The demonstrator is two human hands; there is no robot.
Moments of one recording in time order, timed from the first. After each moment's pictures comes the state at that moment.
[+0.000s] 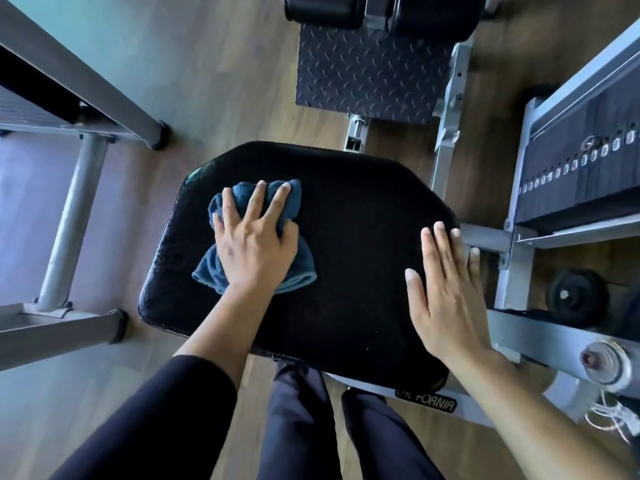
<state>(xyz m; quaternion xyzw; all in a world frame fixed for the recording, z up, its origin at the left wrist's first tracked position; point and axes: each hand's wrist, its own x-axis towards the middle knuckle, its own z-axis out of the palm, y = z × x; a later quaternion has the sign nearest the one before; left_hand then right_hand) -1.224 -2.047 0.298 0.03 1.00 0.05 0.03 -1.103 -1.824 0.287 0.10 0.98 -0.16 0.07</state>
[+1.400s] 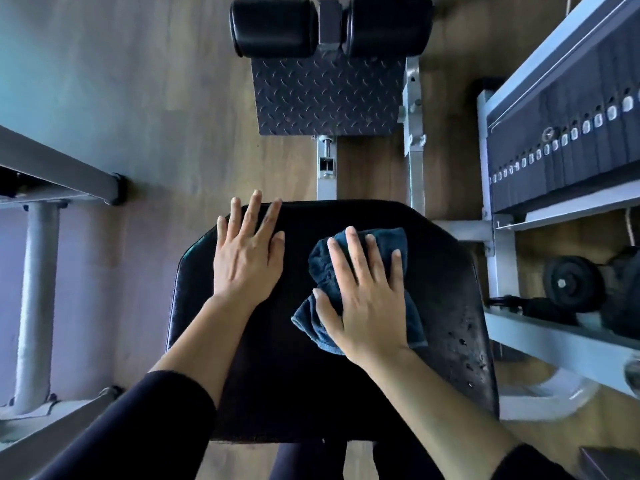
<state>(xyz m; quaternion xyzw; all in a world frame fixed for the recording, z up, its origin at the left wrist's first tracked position) -1.328 -2.077 0.274 0.21 0.97 0.09 0.12 -1.199 -1.934 0.299 0.13 0.98 -0.14 0.09</state>
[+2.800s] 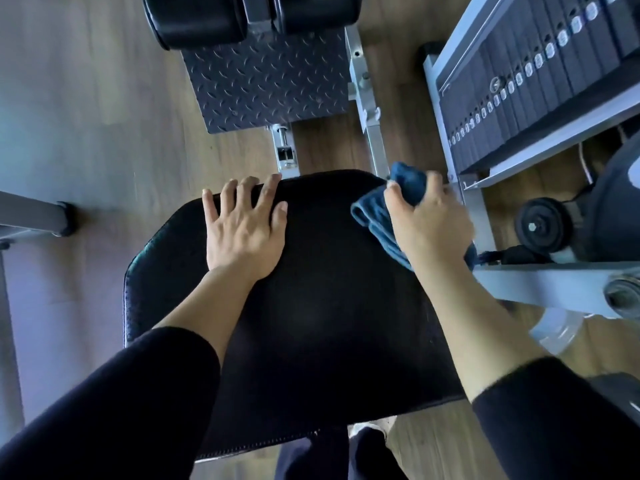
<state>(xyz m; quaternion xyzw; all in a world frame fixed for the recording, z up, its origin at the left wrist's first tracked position) -1.332 -2.022 0.262 0.29 0.95 0.04 0.10 -1.210 -1.828 0.280 0.51 0.85 -0.14 -0.02</state>
